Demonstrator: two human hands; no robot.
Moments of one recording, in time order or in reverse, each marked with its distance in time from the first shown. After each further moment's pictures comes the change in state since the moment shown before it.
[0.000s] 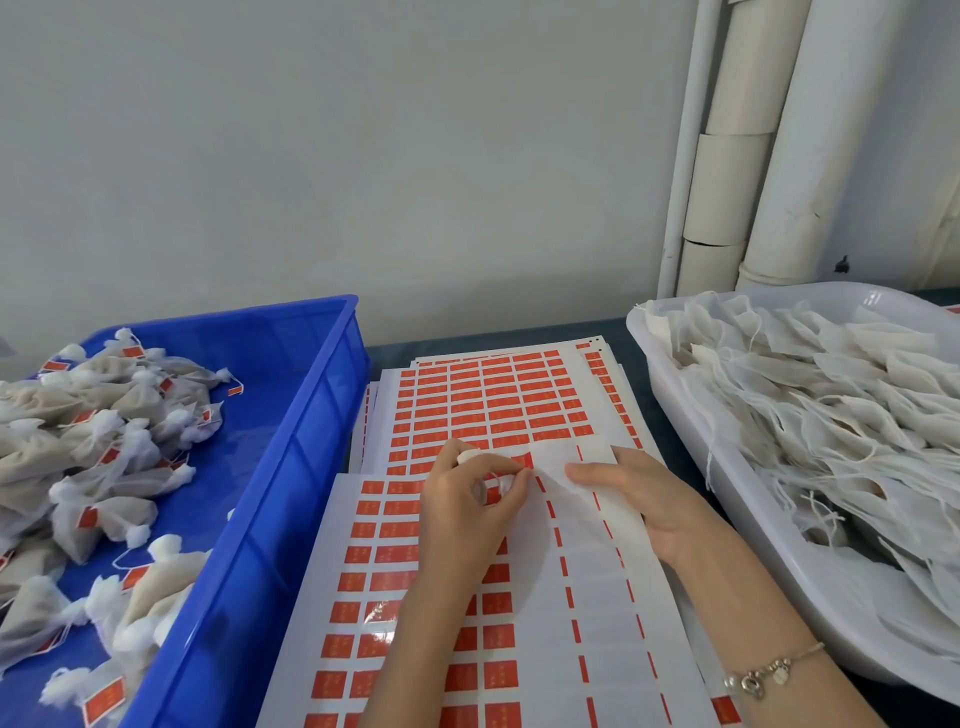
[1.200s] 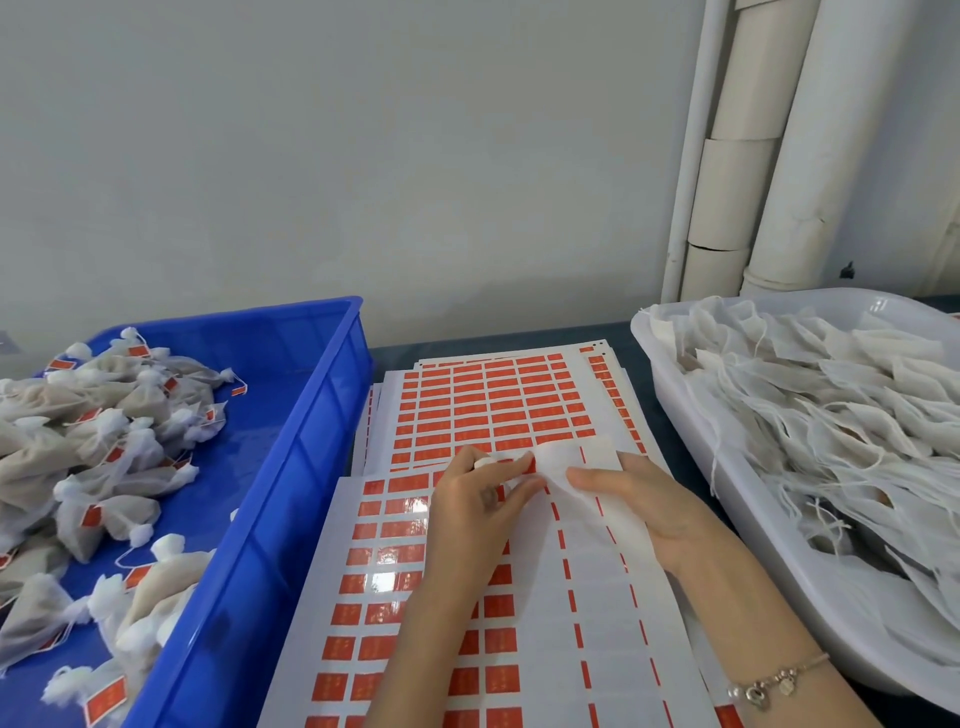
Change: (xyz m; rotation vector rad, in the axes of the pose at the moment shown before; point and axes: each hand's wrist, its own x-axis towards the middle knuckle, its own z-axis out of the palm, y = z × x) left_hand 0.000 -0.001 0.004 -0.020 -0.079 -0.040; right_hand -0.002 -0.001 0.002 -0.018 -0.003 0.012
